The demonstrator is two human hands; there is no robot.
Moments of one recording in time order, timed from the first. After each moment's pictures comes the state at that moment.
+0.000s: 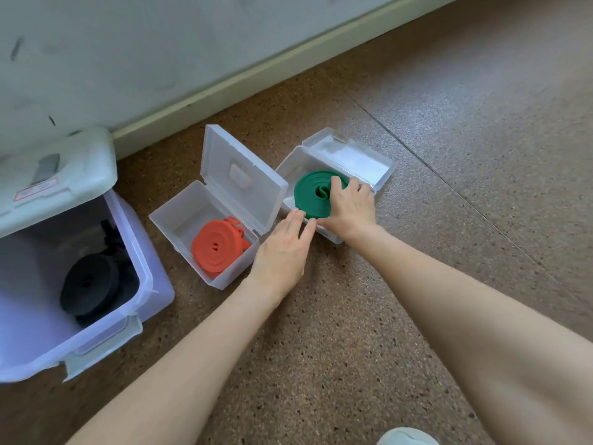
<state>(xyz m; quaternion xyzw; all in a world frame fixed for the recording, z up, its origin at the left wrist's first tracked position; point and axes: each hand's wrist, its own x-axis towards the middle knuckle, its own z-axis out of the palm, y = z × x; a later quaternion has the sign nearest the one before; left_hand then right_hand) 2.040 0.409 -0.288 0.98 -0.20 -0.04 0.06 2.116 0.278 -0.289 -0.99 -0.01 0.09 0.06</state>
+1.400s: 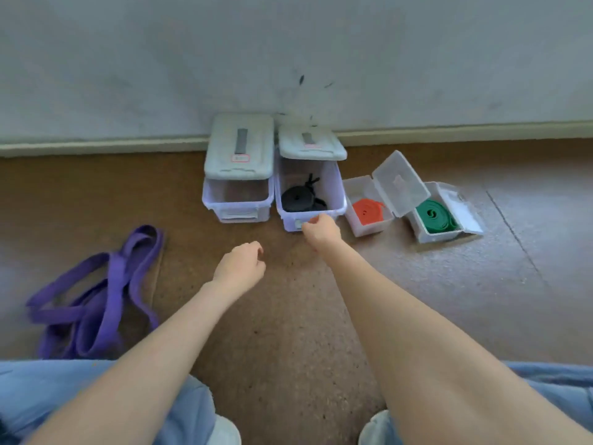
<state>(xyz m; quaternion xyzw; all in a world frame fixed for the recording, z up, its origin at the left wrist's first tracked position) 1.730 0.628 -0.137 0.94 0.25 -0.13 0.21 1.849 0.520 -0.127 -0.87 -0.03 0.31 0.39</state>
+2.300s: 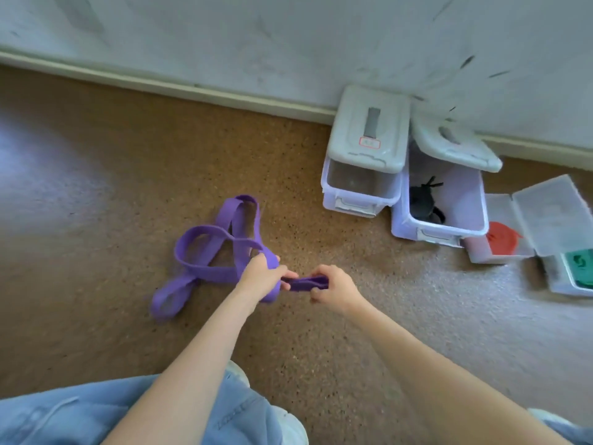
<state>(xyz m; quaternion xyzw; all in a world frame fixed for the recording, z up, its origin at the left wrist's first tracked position) 1.618 0.758 -0.195 0.61 0.49 -0.03 0.62 1.714 0.641 -0.208 -0.83 -0.27 0.39 0.29</state>
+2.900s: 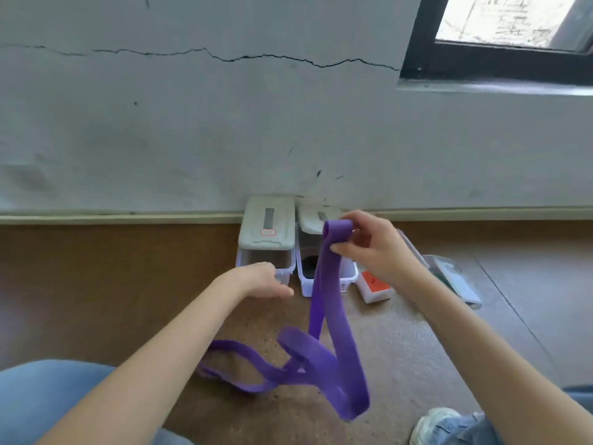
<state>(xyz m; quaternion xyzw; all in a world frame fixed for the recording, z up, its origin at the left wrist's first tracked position) 1.706 0.654 0.039 0.93 0.20 -0.26 0.19 1.791 0.474 0.079 -0.80 -0.36 0.09 0.47</state>
